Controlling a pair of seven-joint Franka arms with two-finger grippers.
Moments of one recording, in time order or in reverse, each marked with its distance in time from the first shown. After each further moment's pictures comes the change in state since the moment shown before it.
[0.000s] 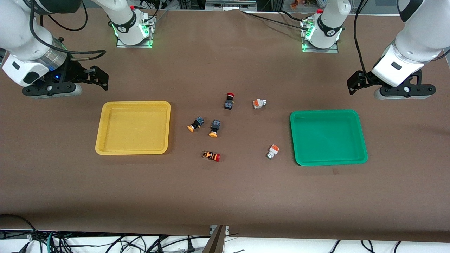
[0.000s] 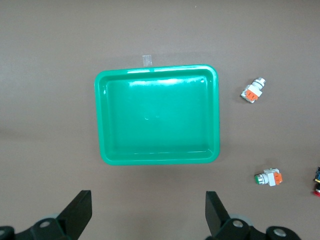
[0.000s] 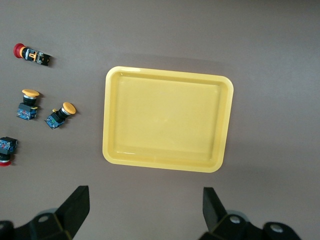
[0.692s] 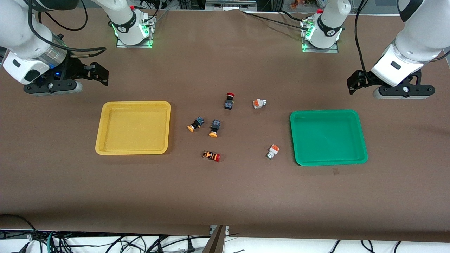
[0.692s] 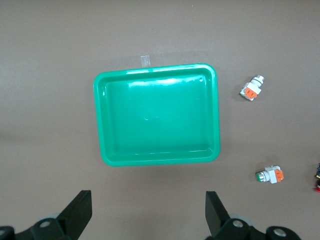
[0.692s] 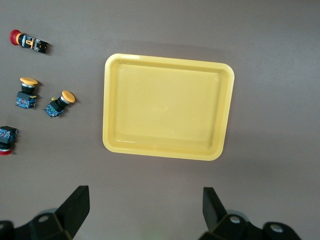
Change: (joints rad) left arm 0.000 0.000 0.000 0.000 0.000 0.000 0.016; right arm 0.000 -0.001 0.004 0.007 0.002 -0.052 0.004
